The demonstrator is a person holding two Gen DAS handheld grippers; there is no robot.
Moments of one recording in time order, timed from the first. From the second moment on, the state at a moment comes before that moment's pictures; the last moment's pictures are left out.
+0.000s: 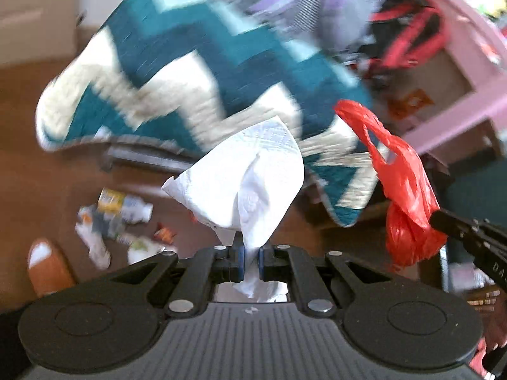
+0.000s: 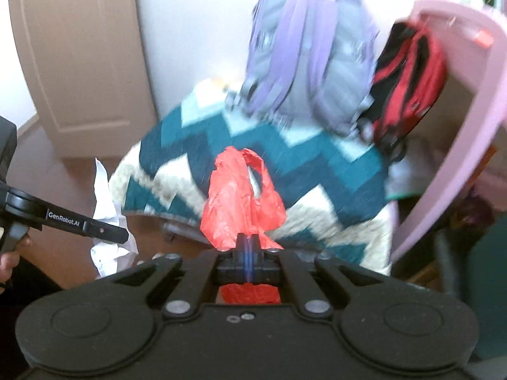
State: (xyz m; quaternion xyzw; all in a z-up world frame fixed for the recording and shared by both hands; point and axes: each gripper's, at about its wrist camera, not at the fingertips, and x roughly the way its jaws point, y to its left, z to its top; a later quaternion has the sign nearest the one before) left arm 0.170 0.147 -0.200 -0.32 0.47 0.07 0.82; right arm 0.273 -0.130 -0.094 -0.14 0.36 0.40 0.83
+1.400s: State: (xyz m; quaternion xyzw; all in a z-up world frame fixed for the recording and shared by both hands) left arm 0.408 -0.271 0.103 -0.04 0.32 -0.24 0.92; right arm 0.399 -0.438 0.065 -0.07 0.28 0.10 0.95
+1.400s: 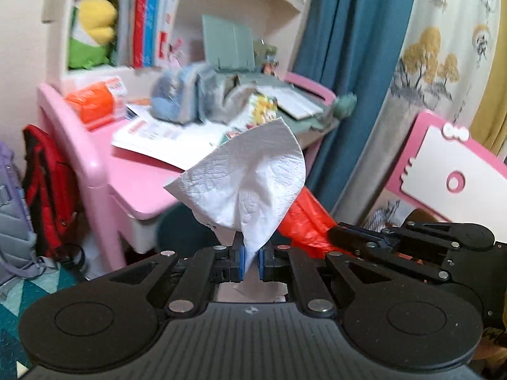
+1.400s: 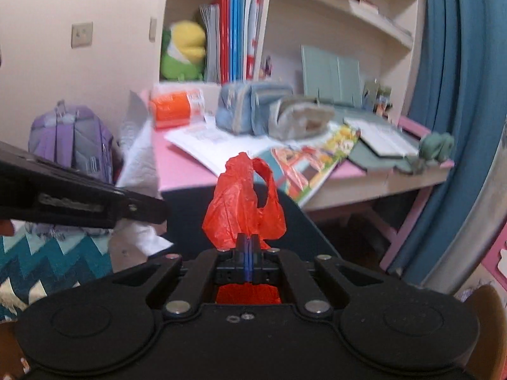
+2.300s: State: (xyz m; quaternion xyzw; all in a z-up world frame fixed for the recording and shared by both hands) left arm 0.466 -0.316 0.022 0.00 0.42 -0.22 0.88; right arm 0.428 -0.440 0.022 -0.06 0.38 0.12 0.92
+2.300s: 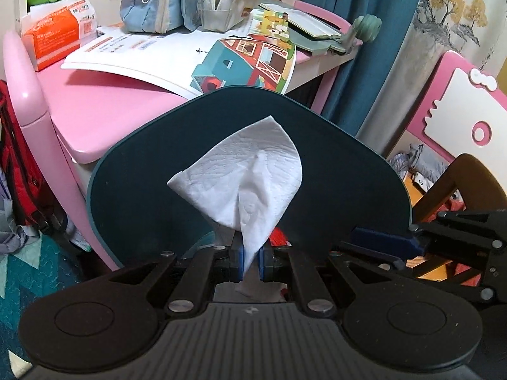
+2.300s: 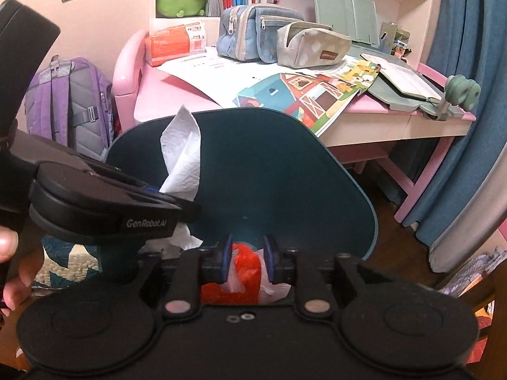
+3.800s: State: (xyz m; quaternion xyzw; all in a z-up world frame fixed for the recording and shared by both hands) left arm 0.277 -0.119 0.090 -0.04 0.32 -0.12 0.94; right arm 0.270 -0.297 0.089 -0.08 0.29 0.26 0.92
